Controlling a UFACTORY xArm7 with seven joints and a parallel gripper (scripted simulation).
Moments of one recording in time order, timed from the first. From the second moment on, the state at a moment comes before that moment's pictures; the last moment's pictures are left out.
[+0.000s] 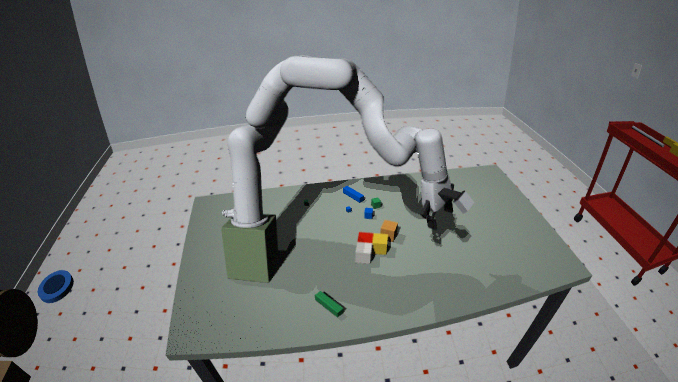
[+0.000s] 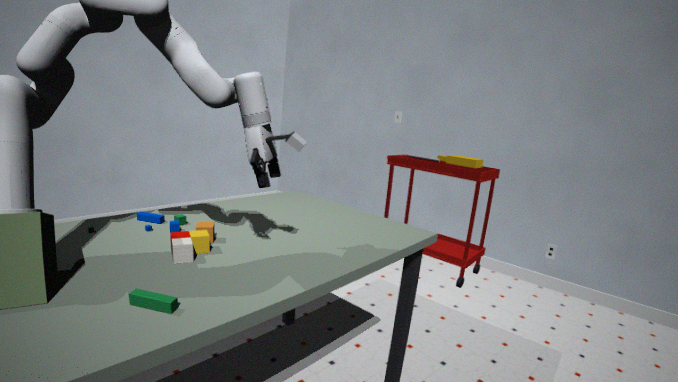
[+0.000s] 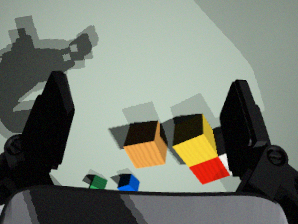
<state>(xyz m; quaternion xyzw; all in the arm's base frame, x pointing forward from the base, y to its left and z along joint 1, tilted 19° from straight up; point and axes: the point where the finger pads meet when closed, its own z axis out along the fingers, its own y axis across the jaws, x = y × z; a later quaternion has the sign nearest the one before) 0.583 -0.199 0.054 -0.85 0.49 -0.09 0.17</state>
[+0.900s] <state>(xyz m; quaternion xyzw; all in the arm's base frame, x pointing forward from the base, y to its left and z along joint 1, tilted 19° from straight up) 0.488 0.007 0.019 -0.95 0.28 0.01 0.17</state>
